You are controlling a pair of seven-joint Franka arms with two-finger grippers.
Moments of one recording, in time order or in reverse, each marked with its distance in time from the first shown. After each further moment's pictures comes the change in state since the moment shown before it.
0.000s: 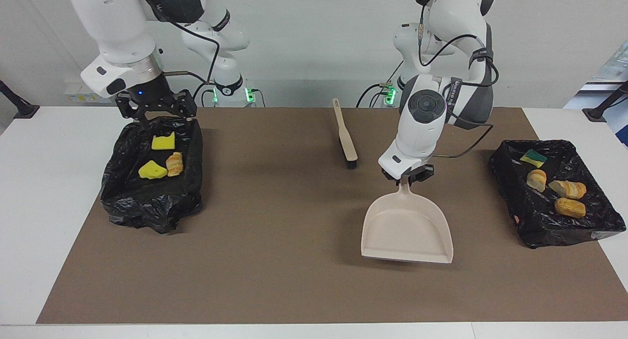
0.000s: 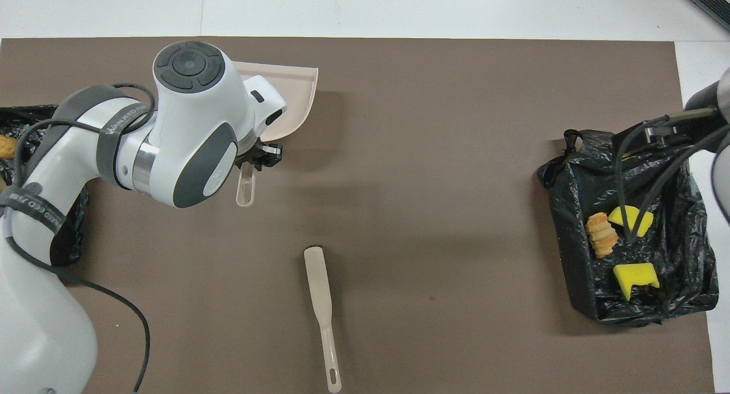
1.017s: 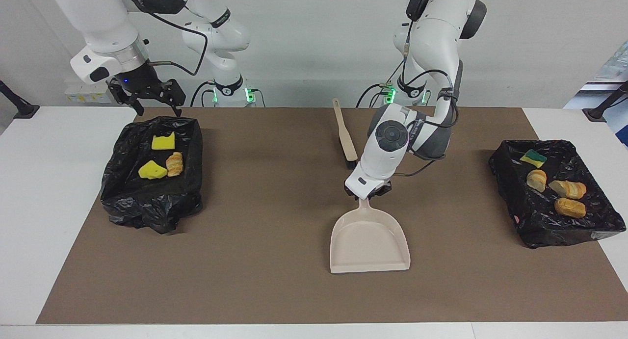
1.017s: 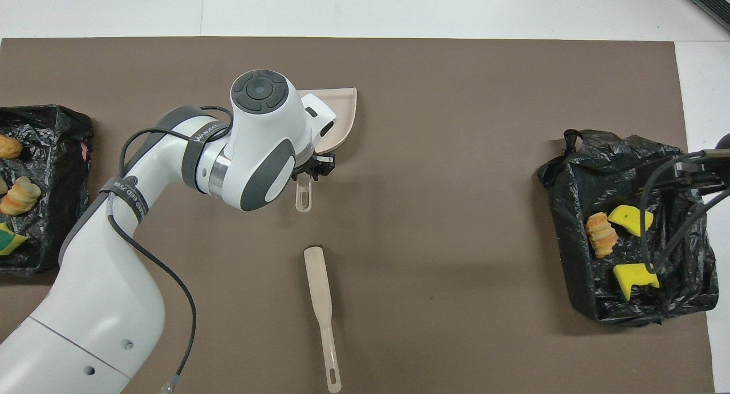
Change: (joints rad) left arm -0.064 0.128 -0.035 0.009 -0.054 0.109 -0.097; right arm -0.056 -0.152 -0.003 -0.206 0.052 0.038 0.052
